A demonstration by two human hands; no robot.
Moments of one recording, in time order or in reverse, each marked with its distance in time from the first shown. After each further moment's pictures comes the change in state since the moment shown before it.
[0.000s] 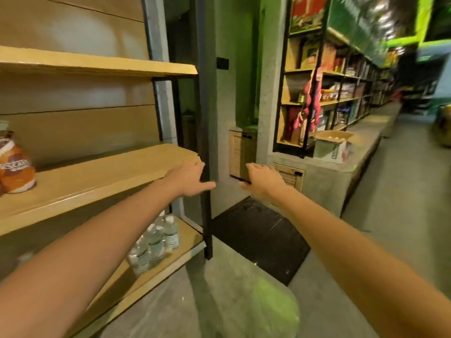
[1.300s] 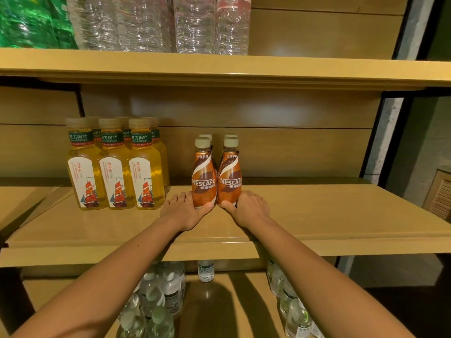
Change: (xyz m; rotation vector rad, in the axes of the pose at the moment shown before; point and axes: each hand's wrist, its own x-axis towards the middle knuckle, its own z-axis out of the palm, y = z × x) left_hand -0.131 -0.414 0.015 -0.014 0.088 -1.014; right_hand 0.164 -0.473 0.117 0.363 -0.088 -0.545
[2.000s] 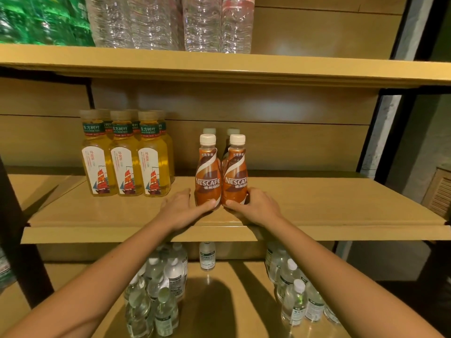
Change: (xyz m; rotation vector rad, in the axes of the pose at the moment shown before) left_hand -0.071 -0.003 -0.018 -0.398 0.018 0.038; right_hand -0.052 0.012 -0.028 0.248 -0.060 -0.084
